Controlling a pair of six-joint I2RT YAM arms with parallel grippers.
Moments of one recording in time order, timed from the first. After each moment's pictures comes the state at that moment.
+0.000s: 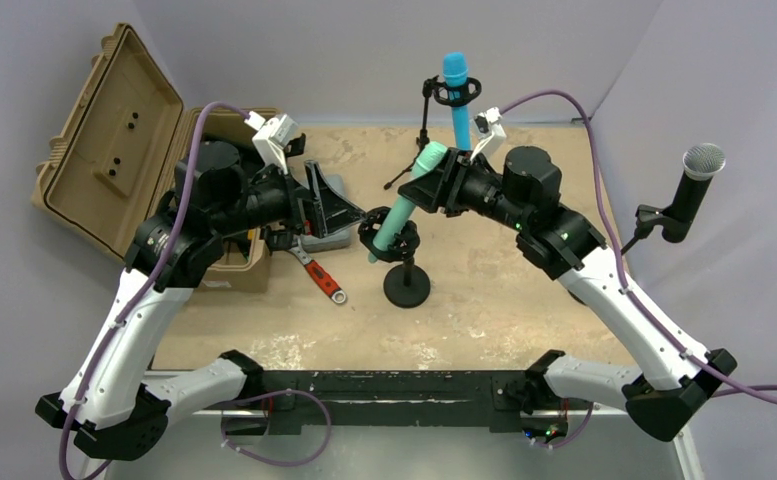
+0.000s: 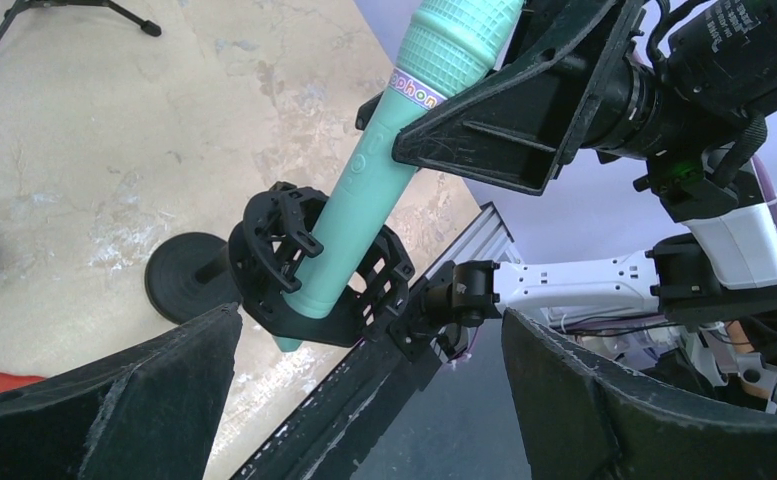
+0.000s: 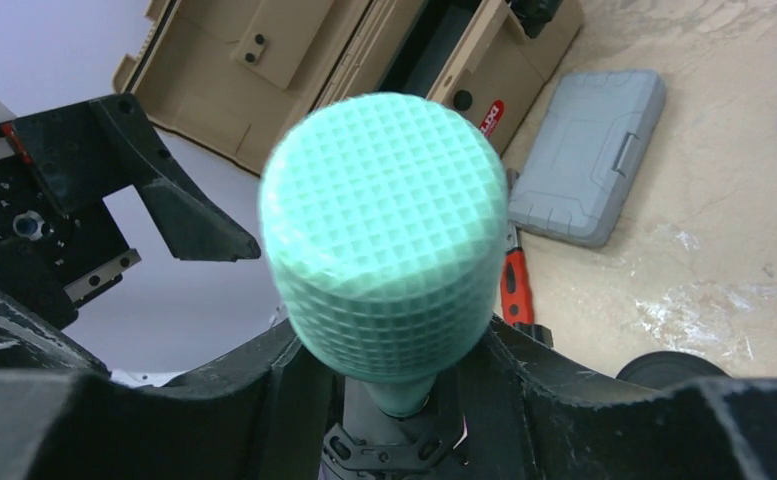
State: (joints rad) left arm -0.53 1.05 1.53 -0.78 0.46 -0.57; right arm 0.64 1.13 1.29 -0.31 -0.25 0.71
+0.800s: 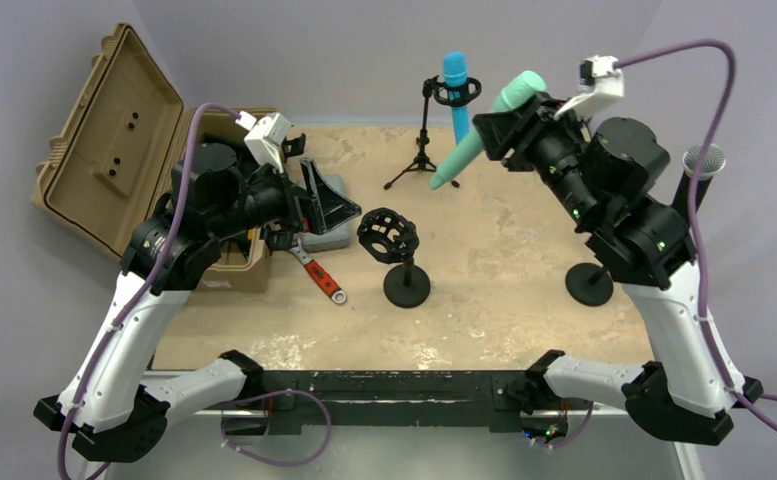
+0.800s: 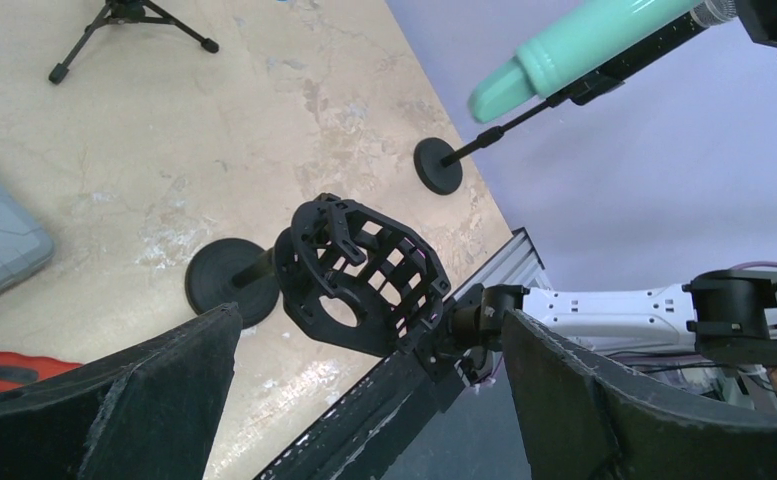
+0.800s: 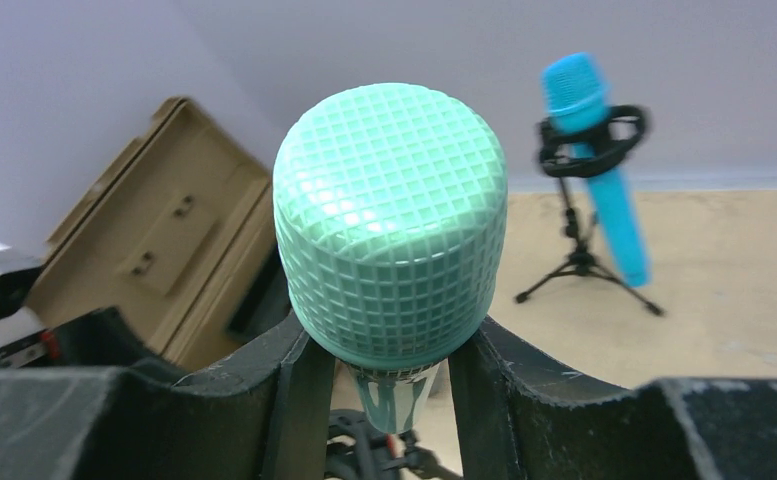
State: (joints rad) left arm -0.53 1.04 1.53 -0.80 0.37 -0.56; right arm 0.64 1.16 1.81 -0.63 0.23 0.47
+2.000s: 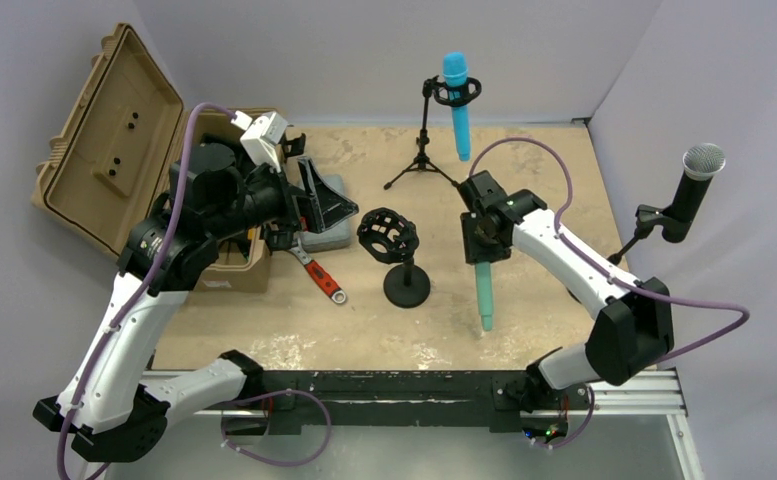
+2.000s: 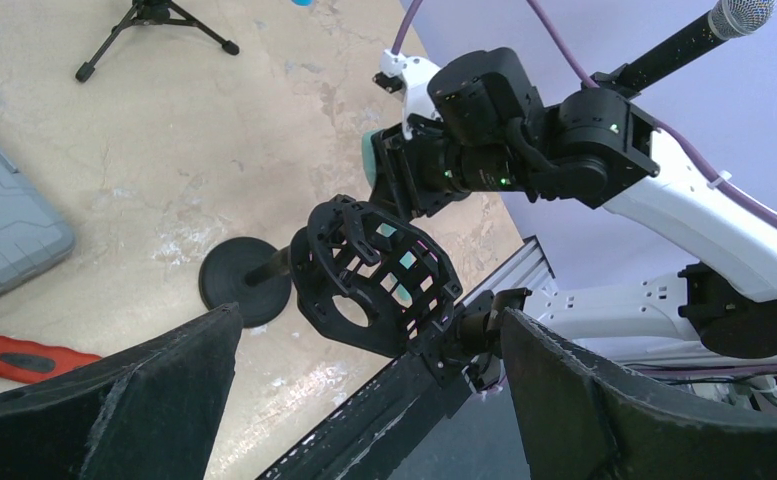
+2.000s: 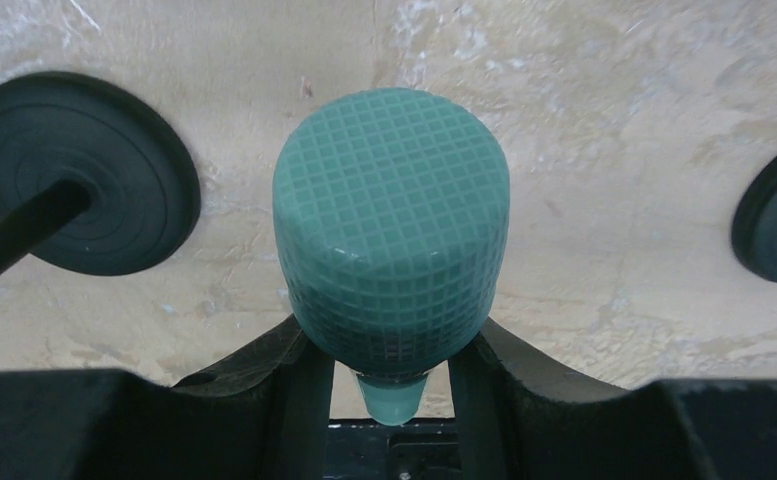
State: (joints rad) left arm -0.53 1.04 1.55 -0.83 0.33 -0.56; right arm 0.50 1.44 1.19 -0.99 0.22 0.40
